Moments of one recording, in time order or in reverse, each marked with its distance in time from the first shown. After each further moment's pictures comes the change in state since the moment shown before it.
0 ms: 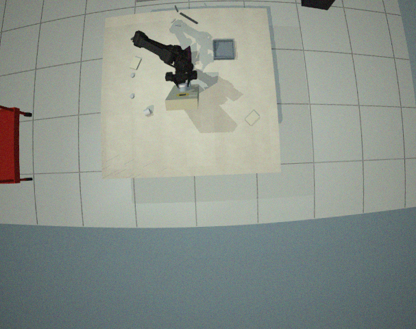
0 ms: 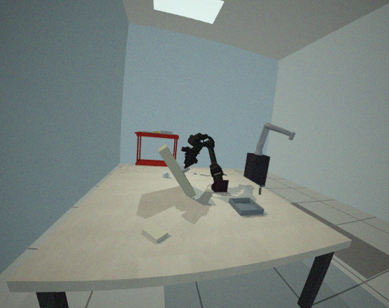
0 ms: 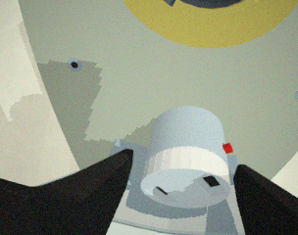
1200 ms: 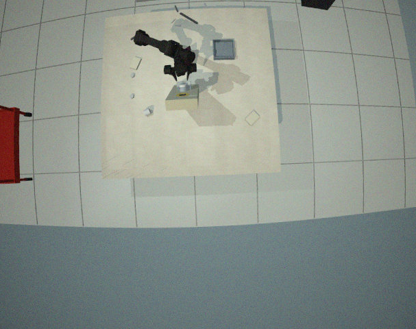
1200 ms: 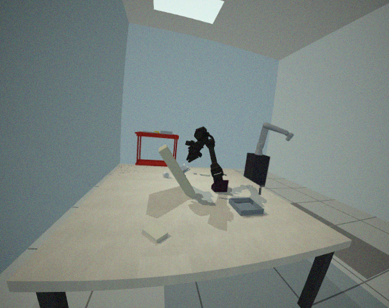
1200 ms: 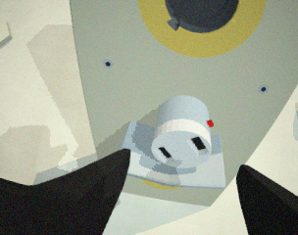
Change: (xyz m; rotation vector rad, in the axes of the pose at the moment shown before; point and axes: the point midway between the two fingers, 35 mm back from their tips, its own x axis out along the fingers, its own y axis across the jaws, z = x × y) arm -0.050 0.001 0.003 -0.034 -0.014 -0.001
